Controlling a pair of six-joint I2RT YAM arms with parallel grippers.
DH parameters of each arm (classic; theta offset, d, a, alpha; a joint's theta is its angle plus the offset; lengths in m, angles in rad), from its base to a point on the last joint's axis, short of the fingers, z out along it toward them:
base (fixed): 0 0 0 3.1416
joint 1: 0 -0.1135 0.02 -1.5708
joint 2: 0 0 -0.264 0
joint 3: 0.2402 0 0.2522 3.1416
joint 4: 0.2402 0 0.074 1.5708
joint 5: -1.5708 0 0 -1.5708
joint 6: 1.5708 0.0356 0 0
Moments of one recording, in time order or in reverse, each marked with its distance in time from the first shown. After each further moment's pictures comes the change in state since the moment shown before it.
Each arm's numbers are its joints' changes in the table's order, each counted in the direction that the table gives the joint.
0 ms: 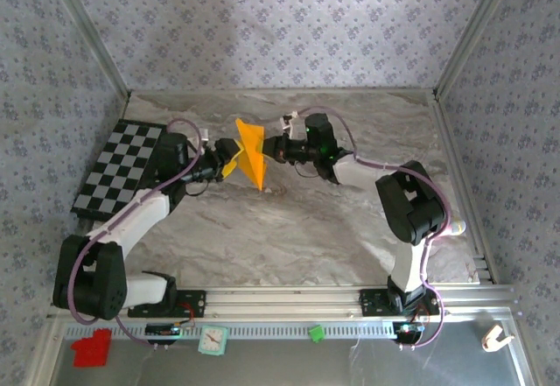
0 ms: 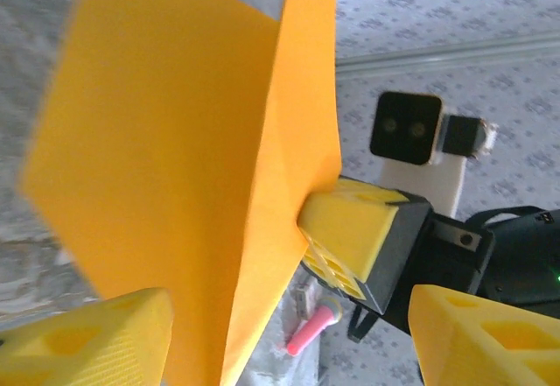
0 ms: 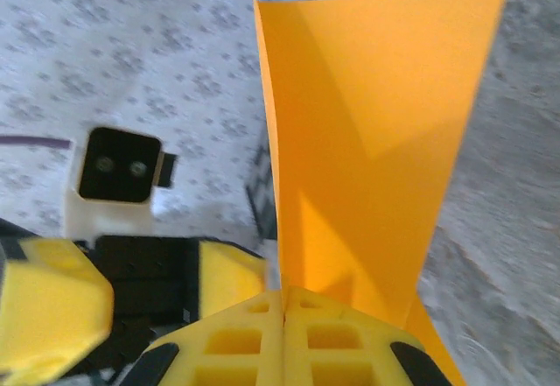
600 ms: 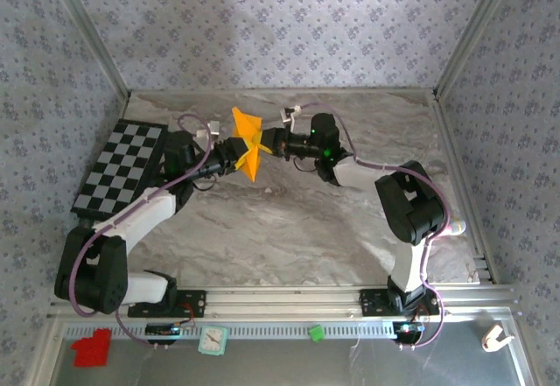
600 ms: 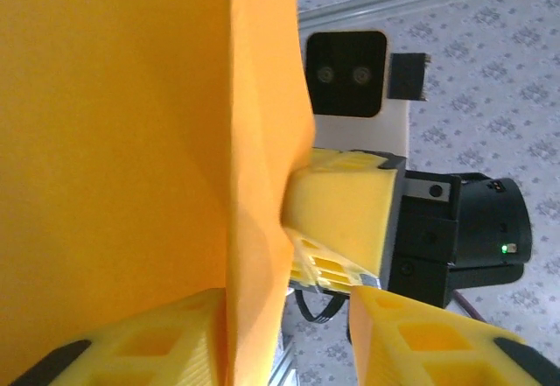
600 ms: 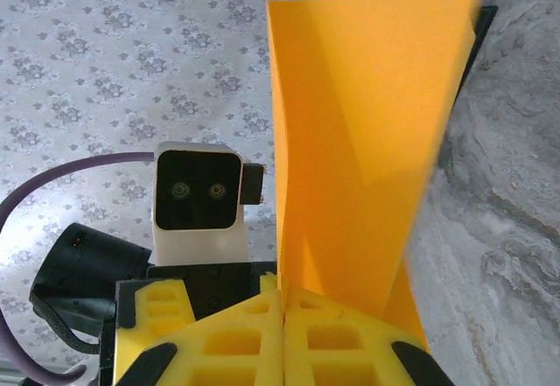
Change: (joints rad) left arm 0.057 -0.041 0.000 -0.223 -0.085 -0.058; right arm 0.000 0.000 -0.022 -0.268 0.056 0.270
